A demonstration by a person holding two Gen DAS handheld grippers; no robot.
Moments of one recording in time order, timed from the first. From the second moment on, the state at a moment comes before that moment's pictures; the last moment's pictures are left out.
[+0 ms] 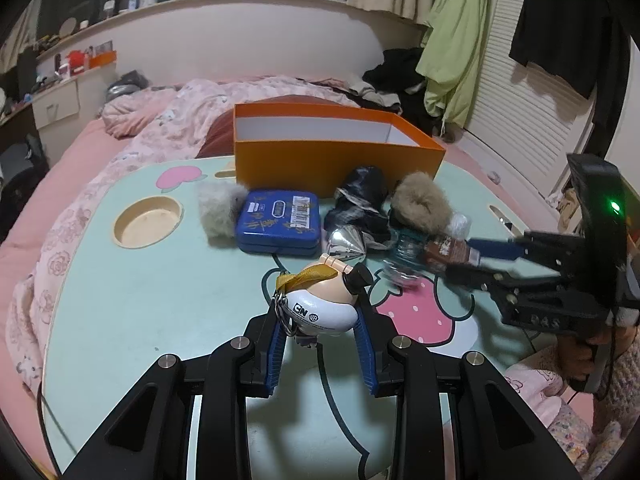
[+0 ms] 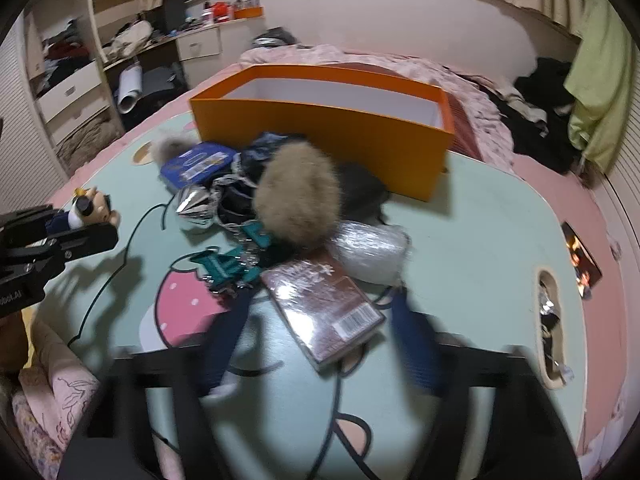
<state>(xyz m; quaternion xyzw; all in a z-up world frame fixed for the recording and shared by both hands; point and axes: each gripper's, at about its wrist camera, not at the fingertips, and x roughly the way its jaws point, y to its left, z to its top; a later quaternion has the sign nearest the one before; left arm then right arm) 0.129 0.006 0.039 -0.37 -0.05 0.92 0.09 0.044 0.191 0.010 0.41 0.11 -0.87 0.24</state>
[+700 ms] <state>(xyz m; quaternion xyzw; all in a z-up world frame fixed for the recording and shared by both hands) 0.070 0.003 0.108 -0.33 -0.04 0.94 0.09 0.036 0.182 0.074 0.32 0.04 -0.91 0.26</state>
